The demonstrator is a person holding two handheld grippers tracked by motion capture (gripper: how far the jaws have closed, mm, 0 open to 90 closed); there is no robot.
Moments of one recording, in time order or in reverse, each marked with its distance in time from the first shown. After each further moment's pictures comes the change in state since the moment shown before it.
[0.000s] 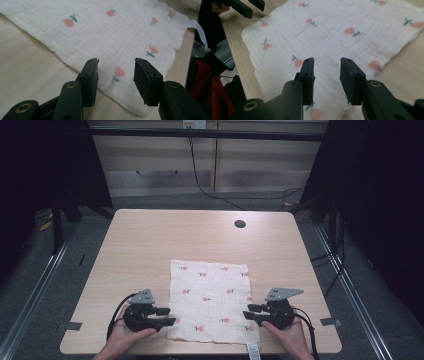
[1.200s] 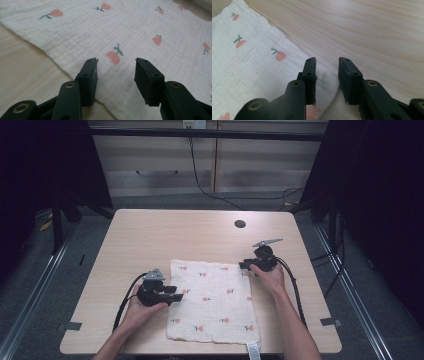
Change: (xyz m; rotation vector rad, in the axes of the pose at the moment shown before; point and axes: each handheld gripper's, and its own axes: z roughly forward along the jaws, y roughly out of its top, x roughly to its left) left arm 0.045 0.029 0.044 -0.016 0.079 -0.008; right arm -0.139 0.077 0.090 0.059 -0.135 0.139
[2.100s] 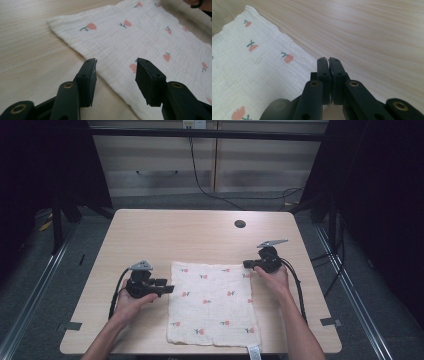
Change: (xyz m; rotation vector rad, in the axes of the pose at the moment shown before) left arm 0.033 0.014 -0.027 -0.017 0.007 -0.112; right arm 0.006 -0.002 -0.022 -0.037 0.011 -0.019
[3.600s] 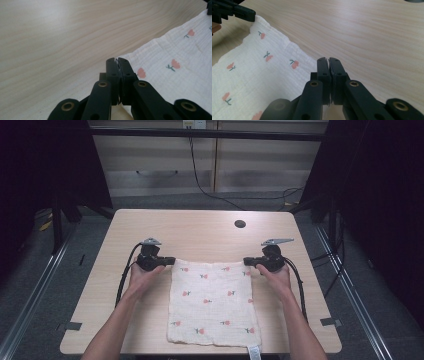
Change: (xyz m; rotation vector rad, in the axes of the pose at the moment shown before) left arm 0.040 0.051 0.038 -0.053 0.120 -0.003; right arm 0.002 0.004 -0.014 -0.083 0.056 0.019
